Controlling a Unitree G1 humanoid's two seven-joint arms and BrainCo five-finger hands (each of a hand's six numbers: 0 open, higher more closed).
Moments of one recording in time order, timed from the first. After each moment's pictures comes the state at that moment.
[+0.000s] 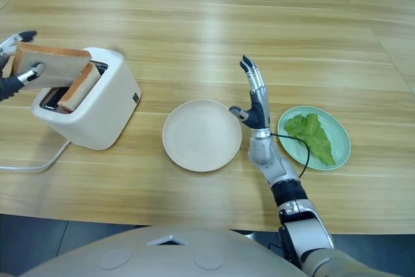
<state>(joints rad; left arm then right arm) -0.03 0.89 0.36 0.20 0.01 -0.49 -0.27 -0.20 -0.23 0.15 0.50 -0.62 -0.84 -0.66</state>
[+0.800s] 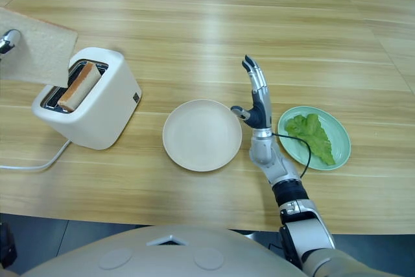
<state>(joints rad) -0.14 0.77 0.43 -0.01 -0.25 -0.27 -0.37 -0.20 -0.27 0.11 0.50 -0.62 -0.81 -0.68</state>
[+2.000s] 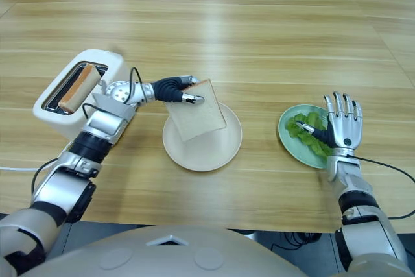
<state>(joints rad) -0.61 0.33 -0.38 0.56 0.03 -0.23 -0.79 -0.18 -0.68 0.20 0.94 -0.89 -0.11 -0.91</state>
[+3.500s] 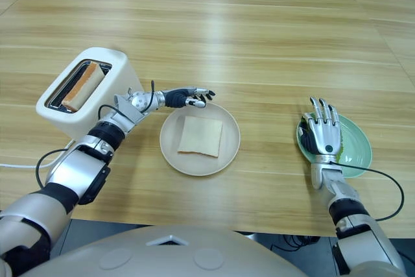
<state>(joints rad) -0.75 0.28 -0.40 0.94 0.36 -0.61 -0.50 -0.07 -0.68 0.29 0.71 -0.84 -0.16 -1.02</state>
